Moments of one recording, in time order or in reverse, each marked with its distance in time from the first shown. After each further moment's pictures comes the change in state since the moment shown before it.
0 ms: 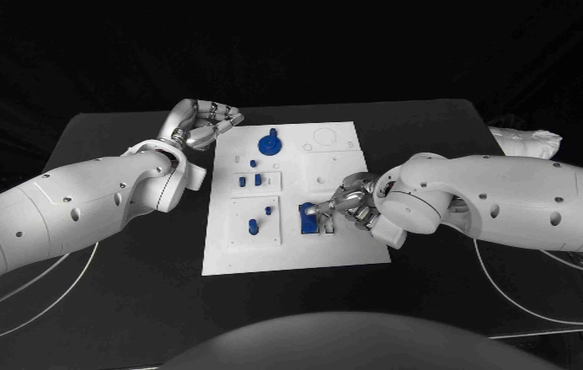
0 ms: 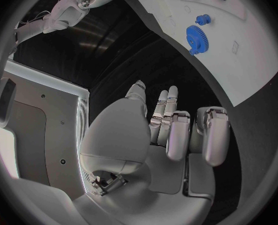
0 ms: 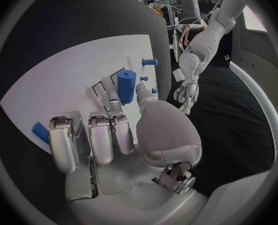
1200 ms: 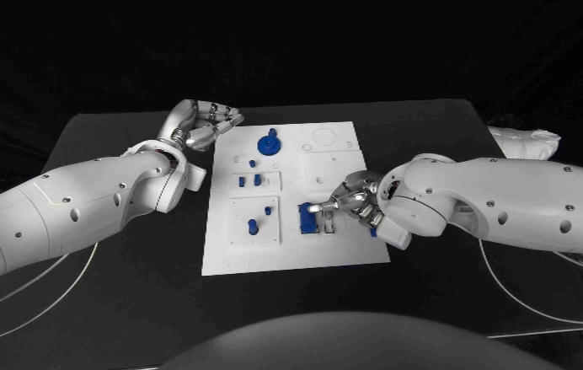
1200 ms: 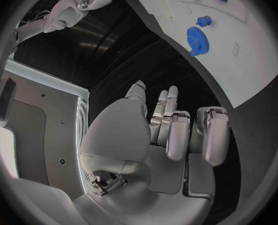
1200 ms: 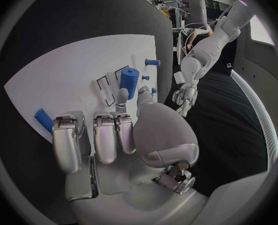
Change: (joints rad) left arm 0.000 0.002 0.000 -0.002 0.000 0.011 -0.002; left_hand 0.000 0.000 0.000 0.000 0.000 0.000 0.000 0.000 0.000 0.000 0.000 0.000 0.000 0.000 0.000 0.000 0.000 0.000 0.000 0.000 0.000 0.000; right arm 0.004 -0.026 -0.001 0.032 -0.103 0.002 -0.013; right_hand 0.033 0.070 -0.176 0.060 -0.031 -0.161 -0.114 0.659 0.821 0.001 -0.089 0.000 0.000 0.000 -0.065 0.000 0.000 0.000 0.000 -0.065 0.000 0.001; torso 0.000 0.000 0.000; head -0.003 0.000
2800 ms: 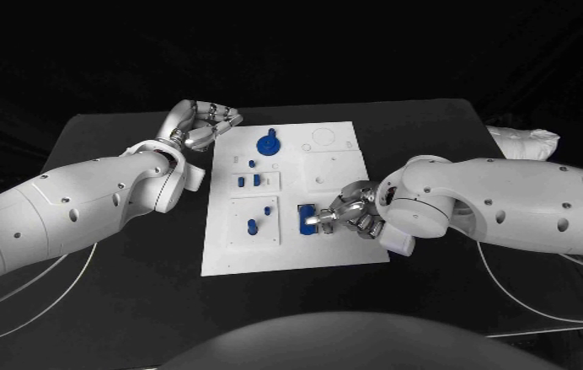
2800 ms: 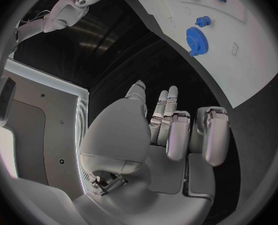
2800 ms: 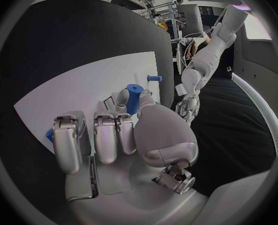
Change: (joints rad) left arm 0.000 0.000 0.000 -0.004 0.000 0.006 -0.004; left_hand 0.000 0.000 0.000 0.000 0.000 0.000 0.000 -0.004 0.000 0.000 0.000 0.000 0.000 0.000 0.000 0.000 0.000 0.000 0.000 0.000 0.000 0.000; right arm -0.006 0.003 0.000 0.000 0.056 0.117 -0.026; right_hand -0.042 0.029 -0.026 0.032 0.000 -0.007 -0.007 0.015 0.065 0.000 -0.007 0.000 0.000 0.000 -0.007 0.000 0.001 0.000 0.000 -0.007 0.000 0.000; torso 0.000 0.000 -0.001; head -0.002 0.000
